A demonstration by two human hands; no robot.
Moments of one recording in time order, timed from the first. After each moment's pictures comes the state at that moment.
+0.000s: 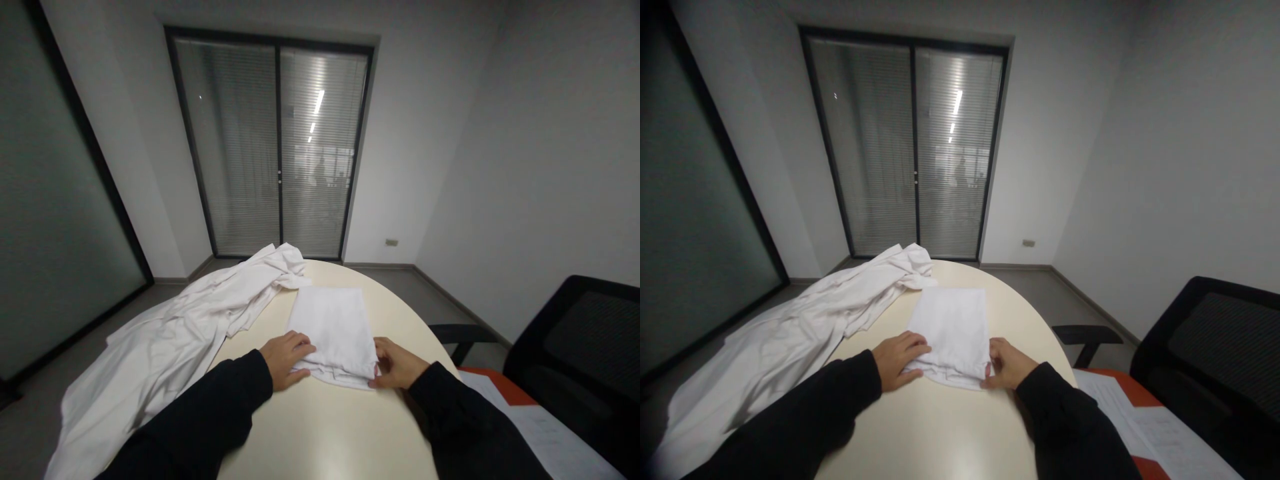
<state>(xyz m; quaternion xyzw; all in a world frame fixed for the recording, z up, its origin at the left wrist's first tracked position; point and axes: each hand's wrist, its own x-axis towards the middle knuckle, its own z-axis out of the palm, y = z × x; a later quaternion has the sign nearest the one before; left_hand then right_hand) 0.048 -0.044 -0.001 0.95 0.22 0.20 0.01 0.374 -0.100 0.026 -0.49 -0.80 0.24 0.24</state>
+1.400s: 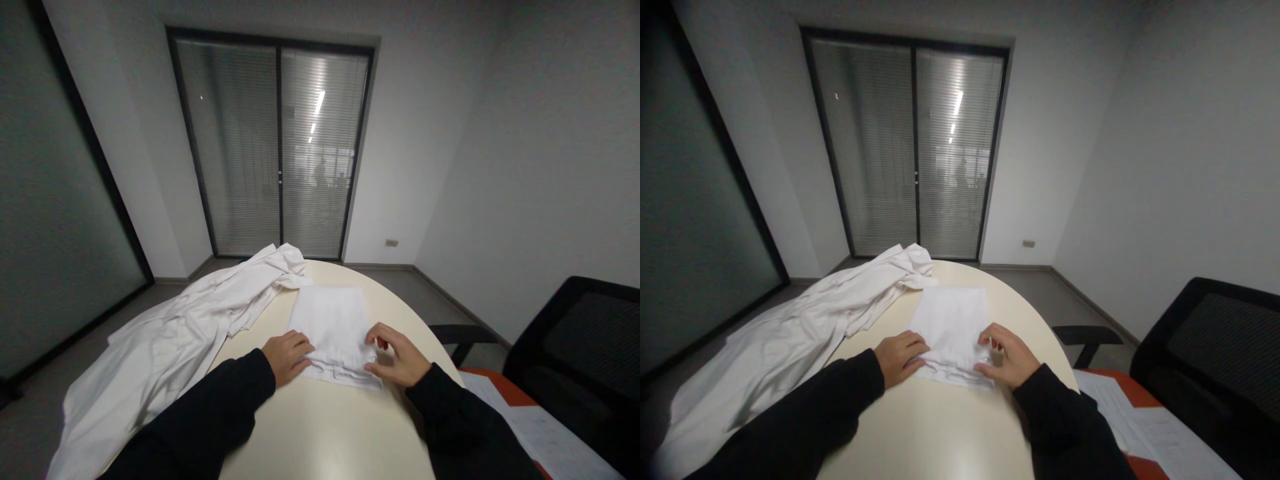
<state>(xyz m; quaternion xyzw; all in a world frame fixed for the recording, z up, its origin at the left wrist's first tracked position) 0.051 -0.045 -0.002 0.94 0.25 0.22 -0.02 0.369 -0.105 0.038 -0.47 -0.82 0.13 0.30</state>
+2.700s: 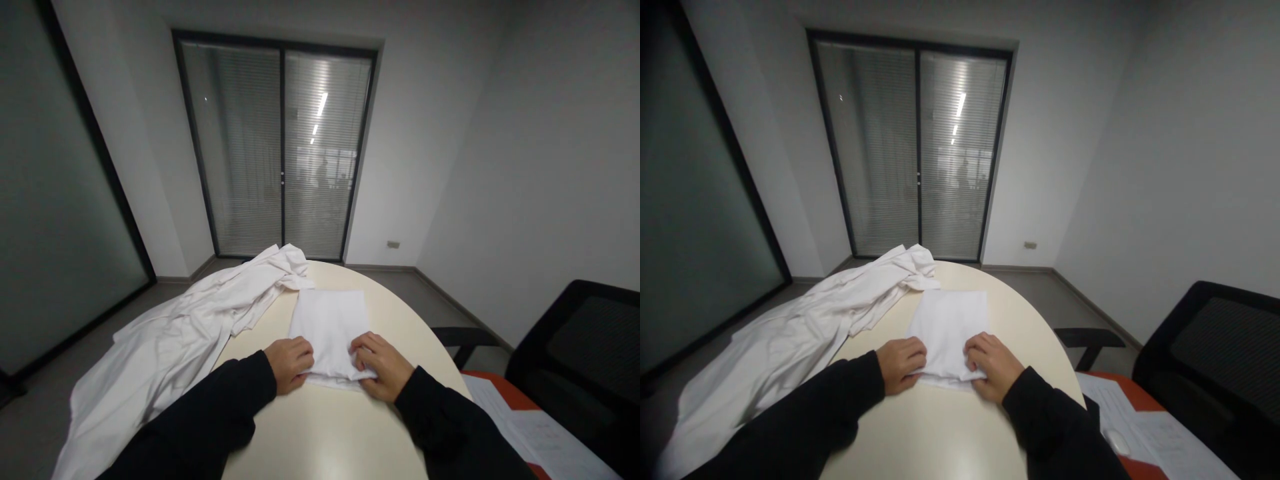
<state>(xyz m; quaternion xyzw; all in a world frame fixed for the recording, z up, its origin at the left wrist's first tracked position) 0.050 -0.056 0.012 0.97 0.16 0.17 -0.08 0.341 -0.108 0.027 -0.37 -0.90 0.02 0.22</state>
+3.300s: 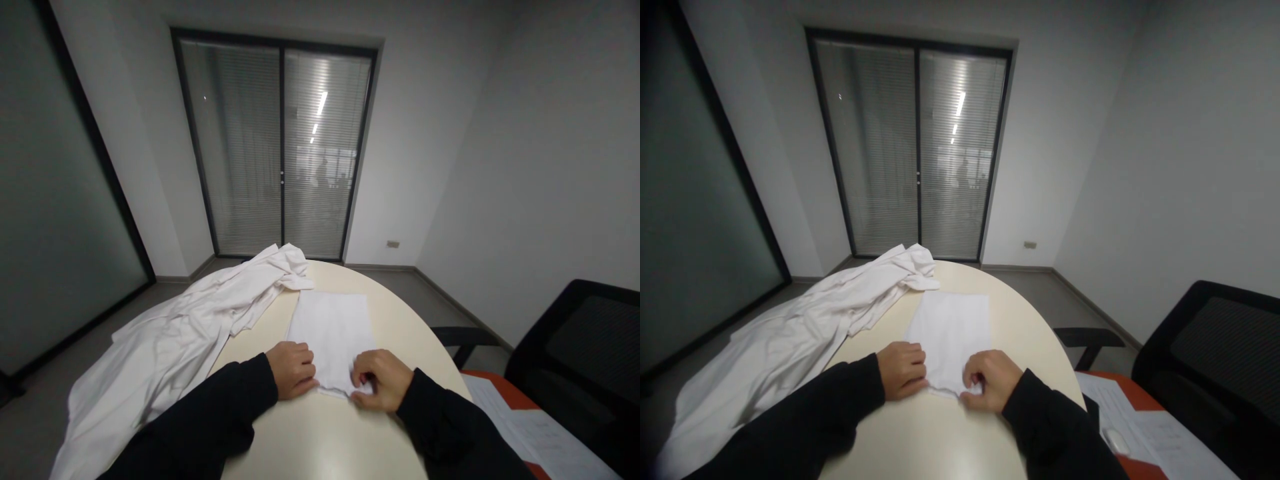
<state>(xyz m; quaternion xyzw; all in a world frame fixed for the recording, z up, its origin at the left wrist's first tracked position) 0.058 -0.065 0.019 0.97 0.15 0.15 -0.10 0.333 -0.117 0.031 -0.41 -0.89 0.14 0.14</state>
